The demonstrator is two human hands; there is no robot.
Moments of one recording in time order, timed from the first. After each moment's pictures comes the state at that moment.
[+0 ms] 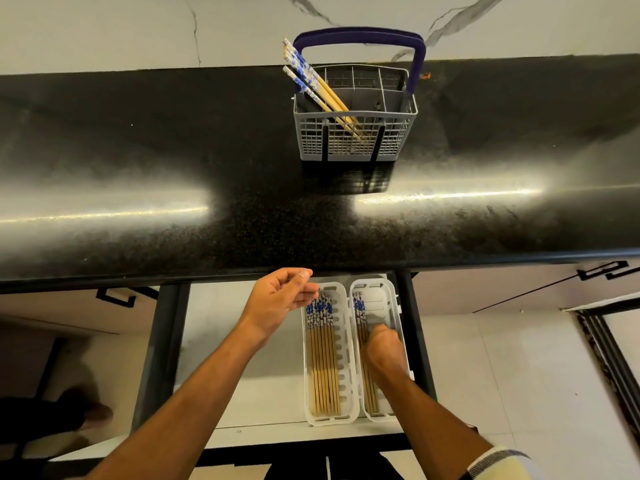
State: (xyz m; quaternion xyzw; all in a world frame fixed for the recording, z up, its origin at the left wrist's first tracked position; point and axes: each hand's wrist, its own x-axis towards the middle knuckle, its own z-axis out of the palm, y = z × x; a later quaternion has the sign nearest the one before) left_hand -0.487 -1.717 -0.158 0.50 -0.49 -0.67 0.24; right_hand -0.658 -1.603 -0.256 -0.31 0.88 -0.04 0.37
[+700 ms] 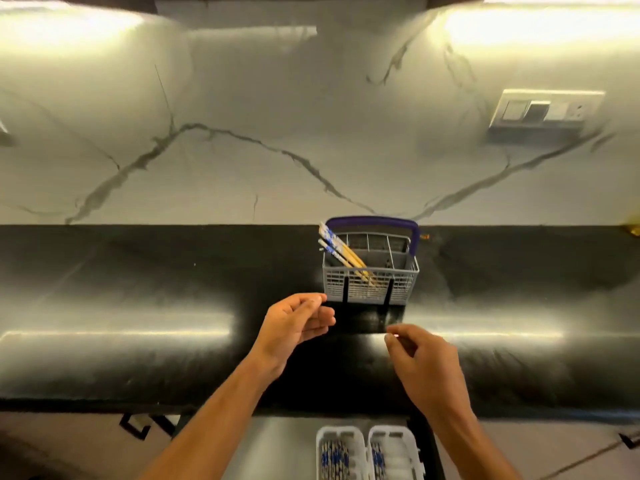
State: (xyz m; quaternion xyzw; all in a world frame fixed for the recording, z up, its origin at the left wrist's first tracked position) left_hand -0.511 -1.803 -0.017 0.43 -0.49 -0.66 0.37; right_hand -0.694 -1.686 -0.024 -0.48 0.75 -0.42 0.17
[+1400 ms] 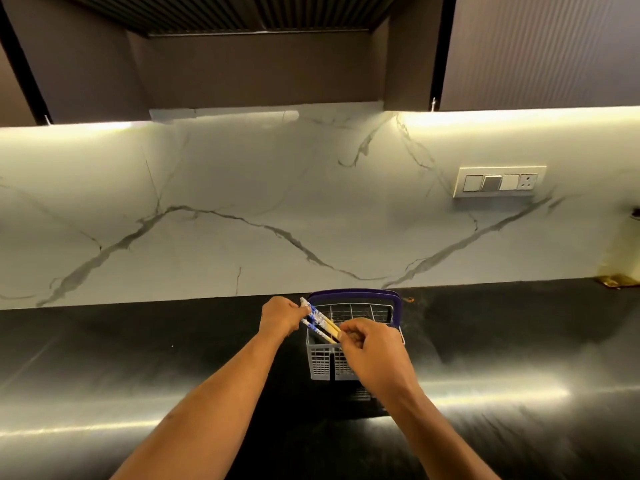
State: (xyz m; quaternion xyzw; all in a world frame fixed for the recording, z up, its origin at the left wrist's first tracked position) left_hand -0.585 -1.969 0.026 0.62 -0.66 -0.35 0.25; right_hand -0.702 -1.790 0.053 -0.54 0.71 -0.42 0.18
